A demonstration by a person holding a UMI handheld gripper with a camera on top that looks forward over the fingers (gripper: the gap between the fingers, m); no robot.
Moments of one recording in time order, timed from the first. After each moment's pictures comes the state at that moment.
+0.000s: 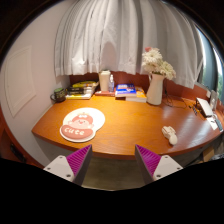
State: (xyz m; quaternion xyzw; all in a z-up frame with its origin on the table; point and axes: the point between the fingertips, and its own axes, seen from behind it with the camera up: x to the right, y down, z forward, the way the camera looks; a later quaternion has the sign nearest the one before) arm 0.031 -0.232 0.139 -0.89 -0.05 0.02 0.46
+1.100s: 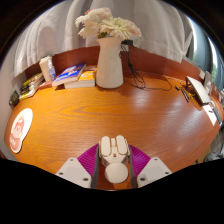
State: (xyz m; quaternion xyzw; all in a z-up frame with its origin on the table) arm 0.294 -0.084 -0.015 -0.93 0.02 -0.02 0.37
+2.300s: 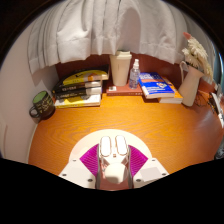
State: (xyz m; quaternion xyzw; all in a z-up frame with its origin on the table) arm -0.128 0.001 0.015 -0.93 0.01 0.00 0.37
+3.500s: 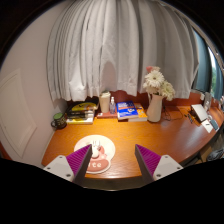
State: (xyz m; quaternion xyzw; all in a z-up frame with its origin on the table) arm -0.036 -0.173 0.215 -0.88 0.01 0.00 0.48
